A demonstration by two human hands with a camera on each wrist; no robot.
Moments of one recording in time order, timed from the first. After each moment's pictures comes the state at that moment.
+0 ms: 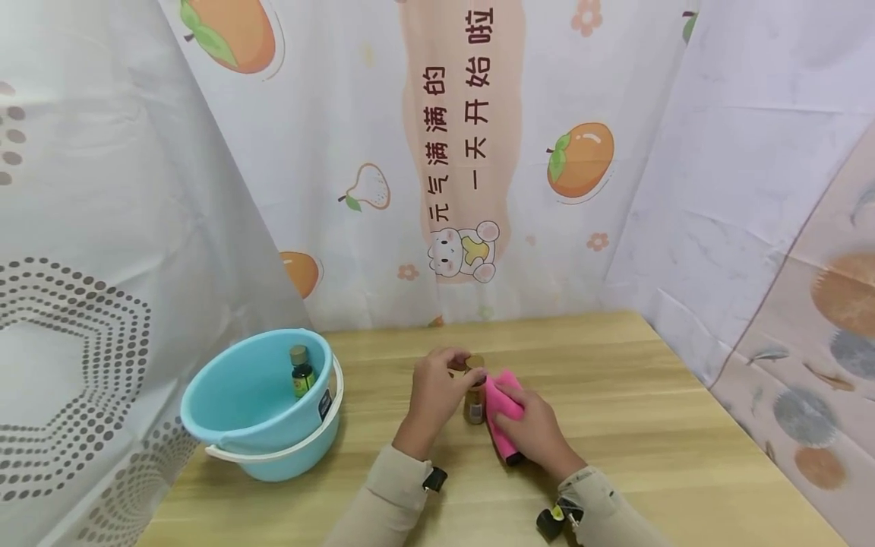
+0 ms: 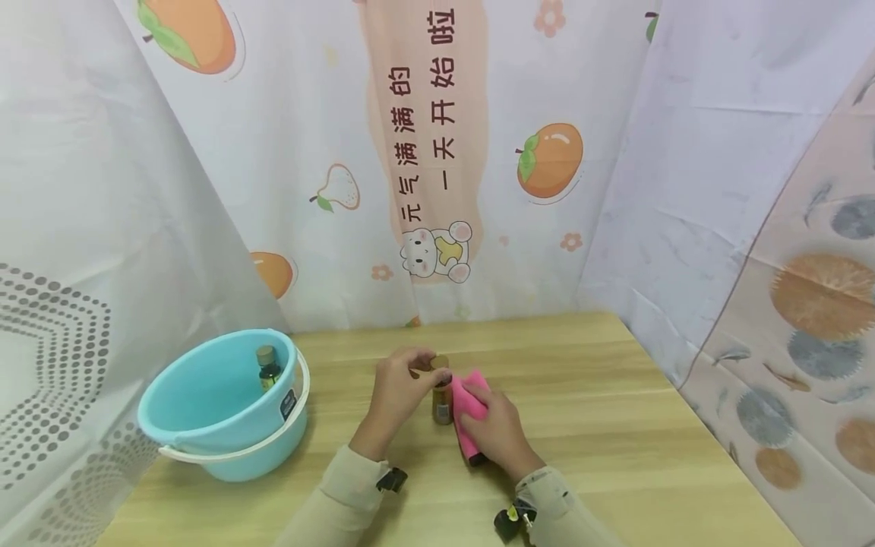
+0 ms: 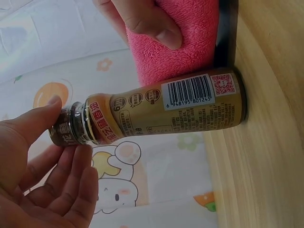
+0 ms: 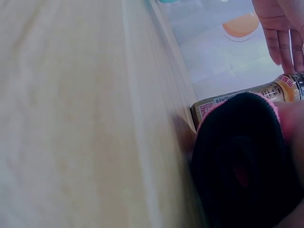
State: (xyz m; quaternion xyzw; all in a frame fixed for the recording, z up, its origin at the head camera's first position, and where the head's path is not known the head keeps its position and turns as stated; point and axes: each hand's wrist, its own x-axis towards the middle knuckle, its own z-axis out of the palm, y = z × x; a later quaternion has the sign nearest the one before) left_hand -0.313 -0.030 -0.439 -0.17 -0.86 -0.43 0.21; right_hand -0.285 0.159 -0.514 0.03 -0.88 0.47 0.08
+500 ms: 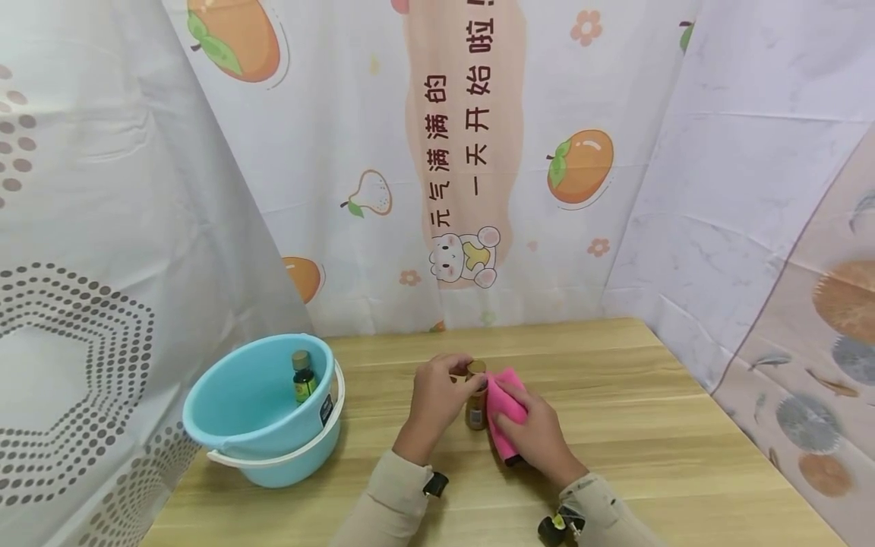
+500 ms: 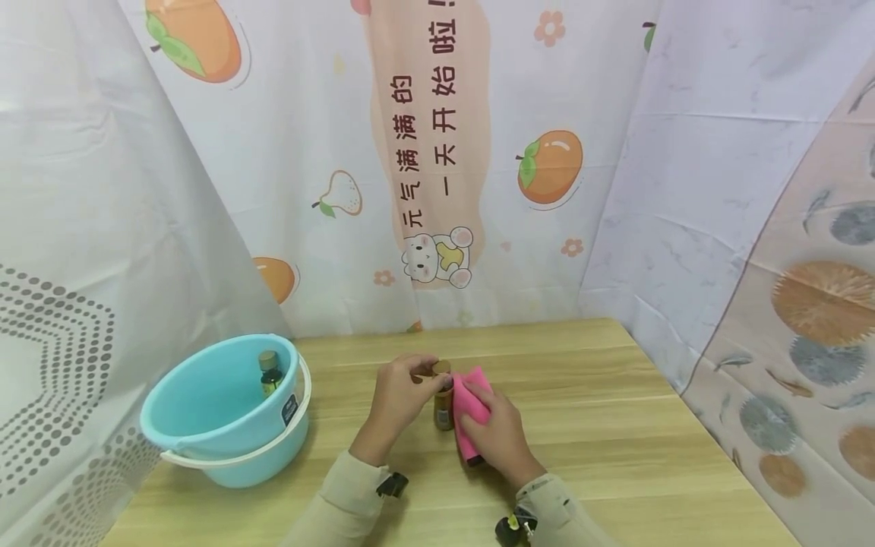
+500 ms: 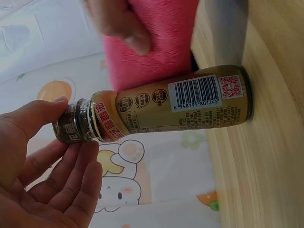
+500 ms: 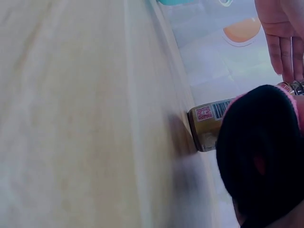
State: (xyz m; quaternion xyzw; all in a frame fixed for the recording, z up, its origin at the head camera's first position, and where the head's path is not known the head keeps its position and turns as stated) left_hand -0.309 -0.030 -0.434 -0.18 -0.86 -0.42 0.22; right_hand -0.279 0.156 -0.509 0.04 -0.86 0.49 0.14
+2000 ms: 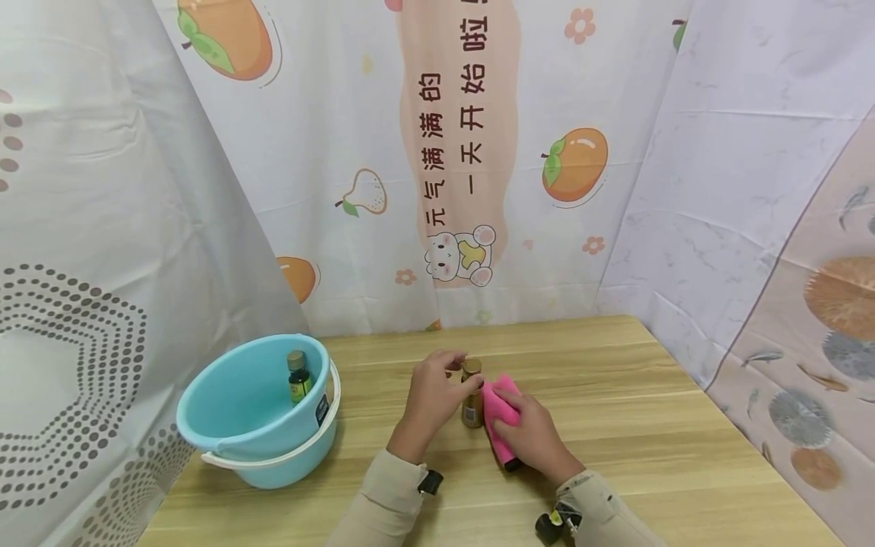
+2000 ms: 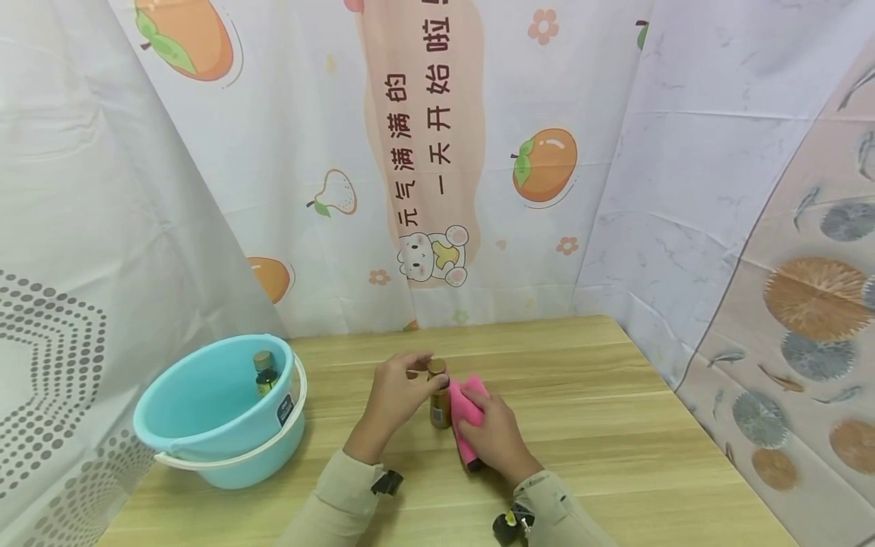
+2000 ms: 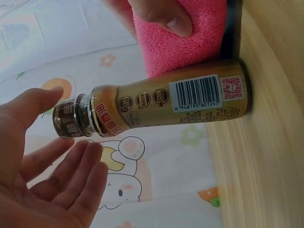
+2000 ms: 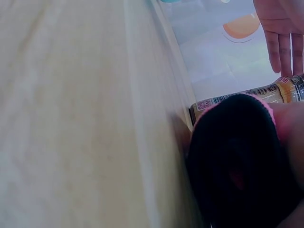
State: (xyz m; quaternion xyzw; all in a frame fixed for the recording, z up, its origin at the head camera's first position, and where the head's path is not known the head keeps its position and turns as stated) left_hand -0.312 -0.032 -0.436 -0.19 -0.87 -0.40 0.20; right_hand -0.283 0.159 -0.517 0.05 -0.89 0.43 0.11
